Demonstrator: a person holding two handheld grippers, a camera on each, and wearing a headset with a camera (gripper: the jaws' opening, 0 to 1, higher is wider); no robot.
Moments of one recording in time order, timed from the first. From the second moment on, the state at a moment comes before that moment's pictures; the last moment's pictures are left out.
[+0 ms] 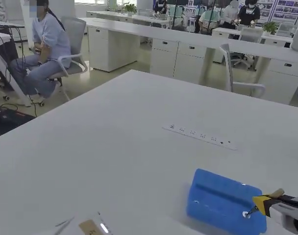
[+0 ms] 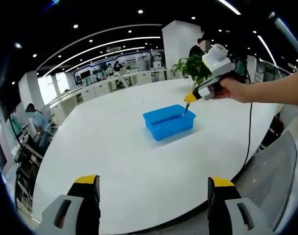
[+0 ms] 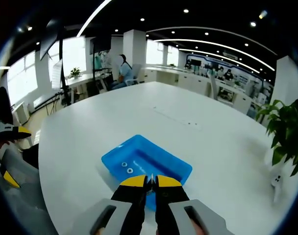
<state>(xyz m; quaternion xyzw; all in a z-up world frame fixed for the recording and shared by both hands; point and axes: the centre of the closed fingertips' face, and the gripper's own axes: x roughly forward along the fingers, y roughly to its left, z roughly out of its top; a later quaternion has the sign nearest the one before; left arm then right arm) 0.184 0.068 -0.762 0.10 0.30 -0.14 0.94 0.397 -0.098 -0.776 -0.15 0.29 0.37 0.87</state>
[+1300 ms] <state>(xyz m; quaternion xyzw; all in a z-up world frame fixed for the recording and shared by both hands) 0.183 0.069 -0.766 0.09 0.31 -0.13 0.94 0.394 -0.094 -0.759 -0.16 0.25 0.40 0.87</state>
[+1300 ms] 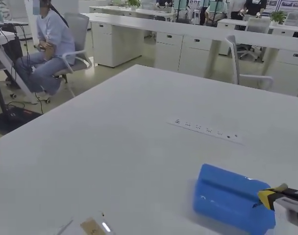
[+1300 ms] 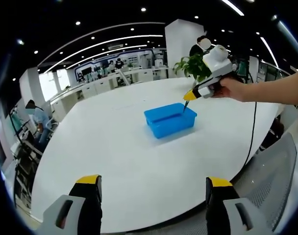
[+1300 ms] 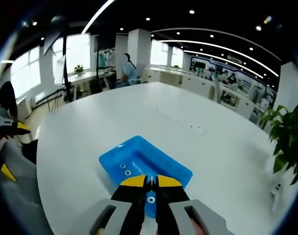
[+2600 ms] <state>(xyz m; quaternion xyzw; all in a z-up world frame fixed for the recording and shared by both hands) 0.190 0.065 -0.741 0.11 0.29 -0.15 0.94 0.271 -0.092 -0.837 -0.40 0.34 0.56 0.64</state>
